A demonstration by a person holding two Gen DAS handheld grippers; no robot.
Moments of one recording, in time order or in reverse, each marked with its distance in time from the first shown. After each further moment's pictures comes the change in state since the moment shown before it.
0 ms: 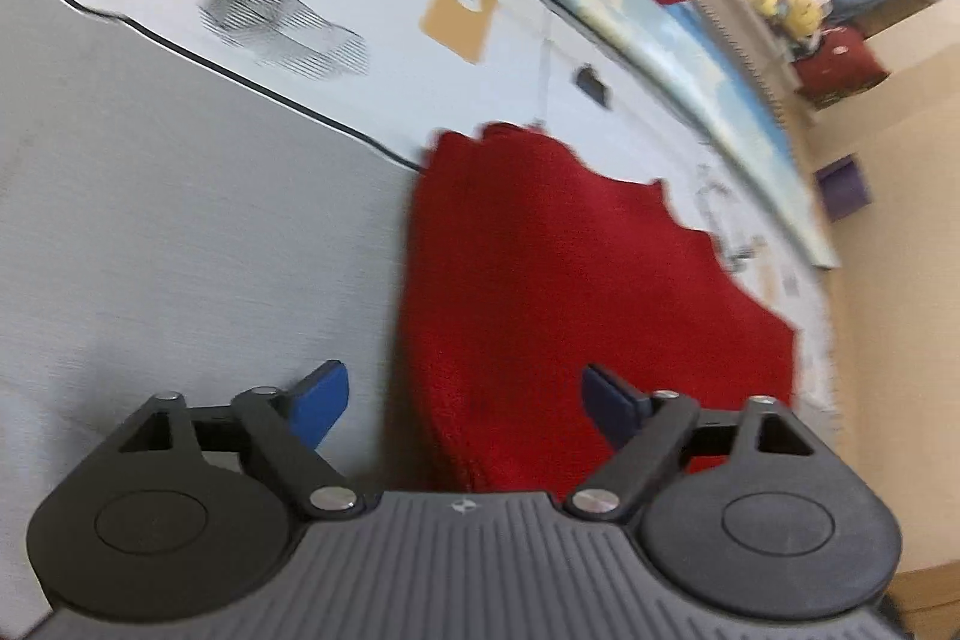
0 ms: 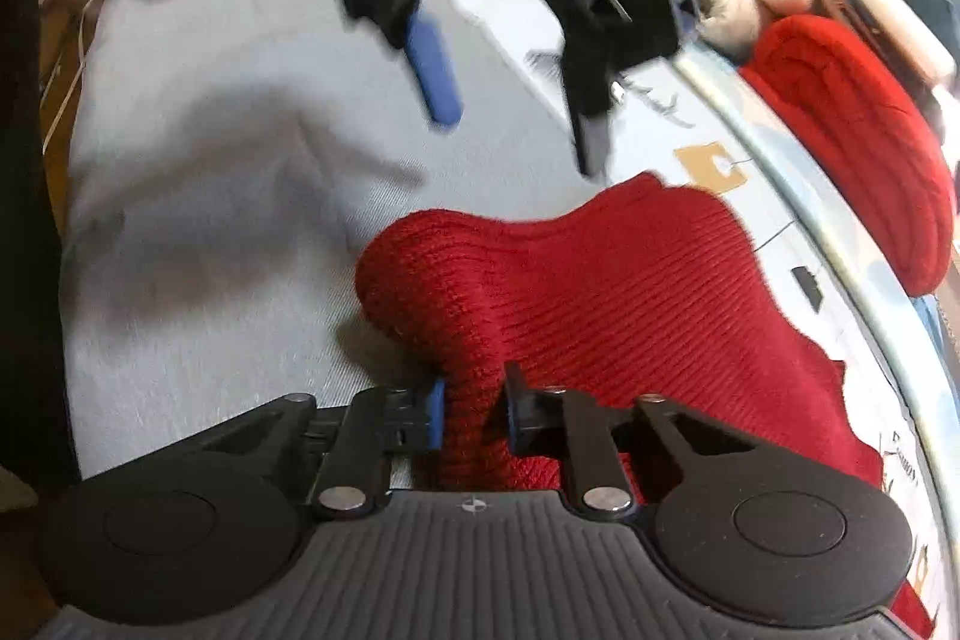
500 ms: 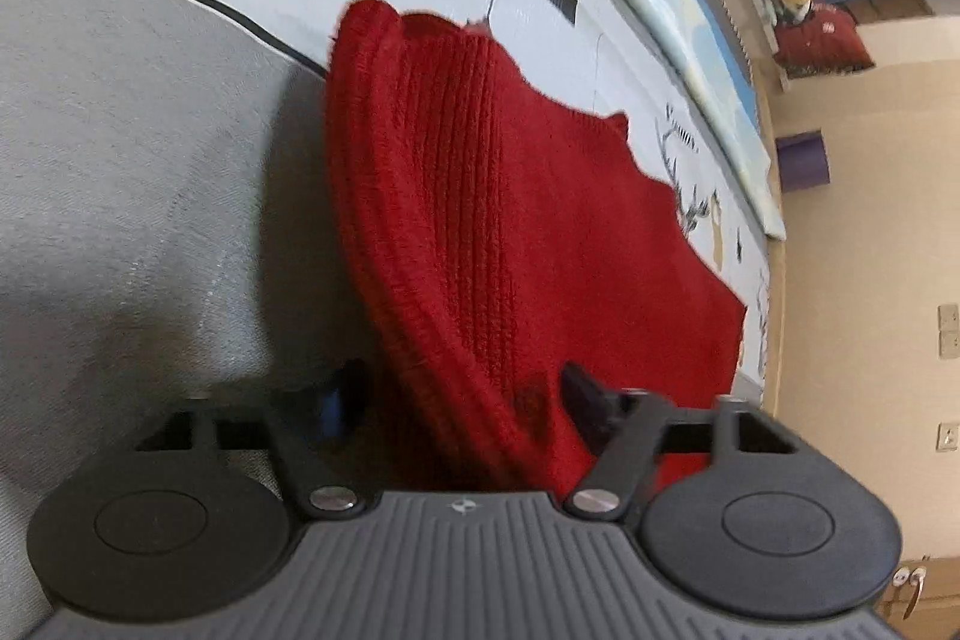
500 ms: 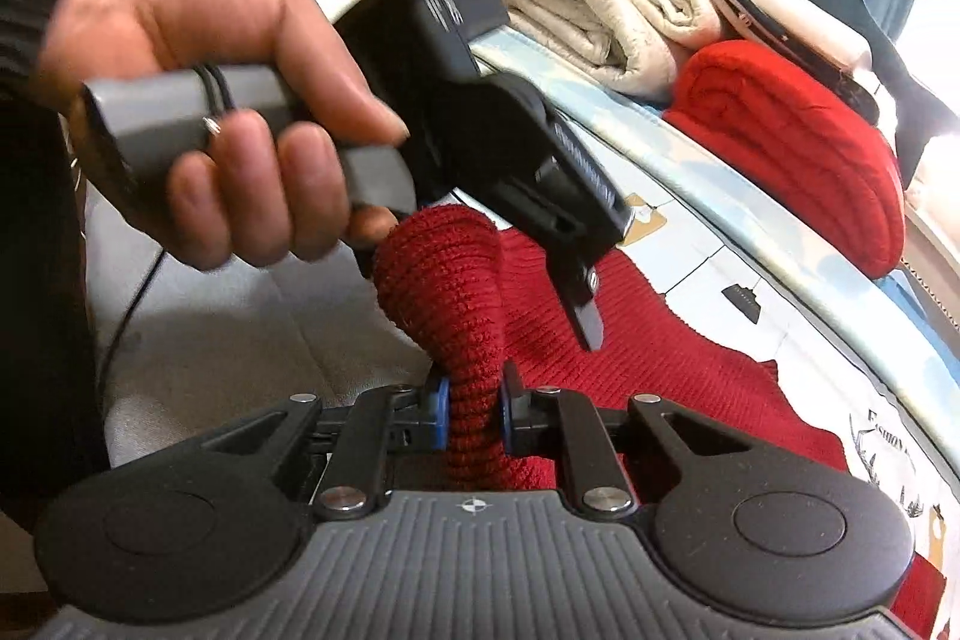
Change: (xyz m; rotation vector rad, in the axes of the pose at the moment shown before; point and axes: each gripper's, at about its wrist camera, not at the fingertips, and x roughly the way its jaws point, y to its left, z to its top) left arm 0.080 -0.024 0.013 -0.082 0.200 -0.117; right arm -0.063 -0.039 -0.015 0.142 -0.154 -0.002
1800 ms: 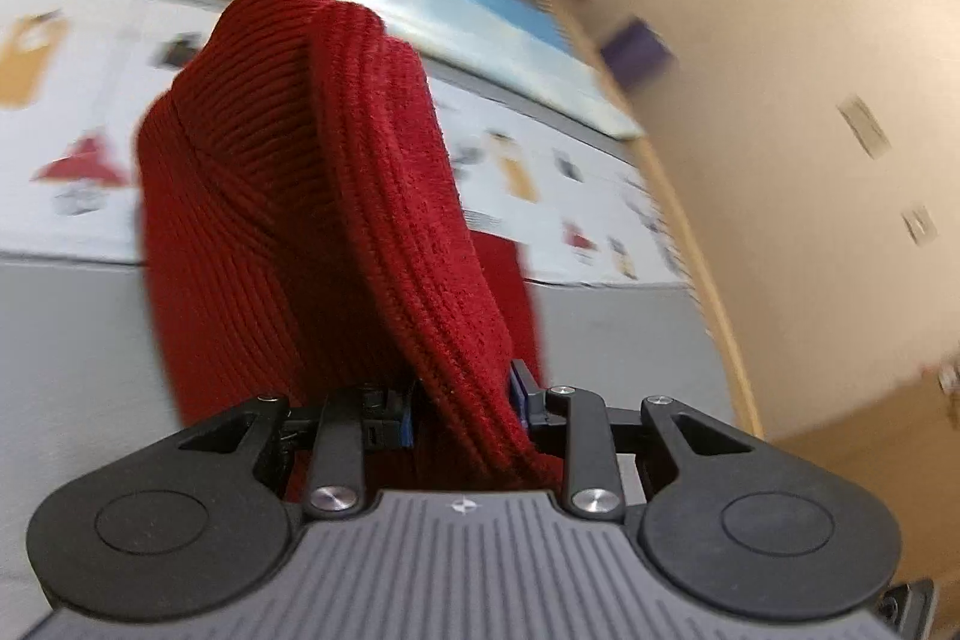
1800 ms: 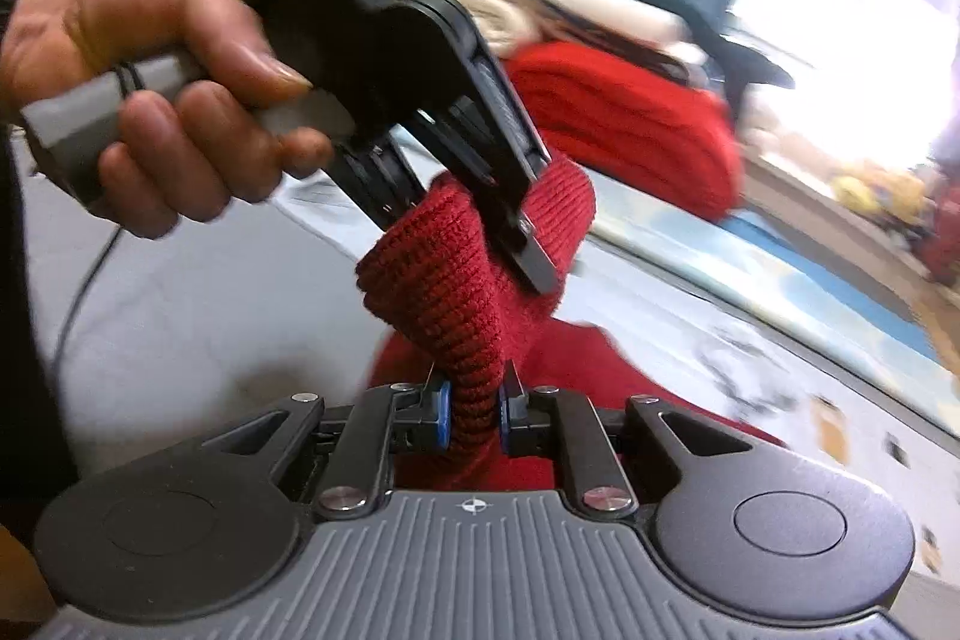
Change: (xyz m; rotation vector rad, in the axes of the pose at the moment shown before) left arm 0.007 -0.199 -0.085 0.500 -0.082 -0.133; right arm -0.109 -0.071 -0.078 0.226 -0.078 -0.309
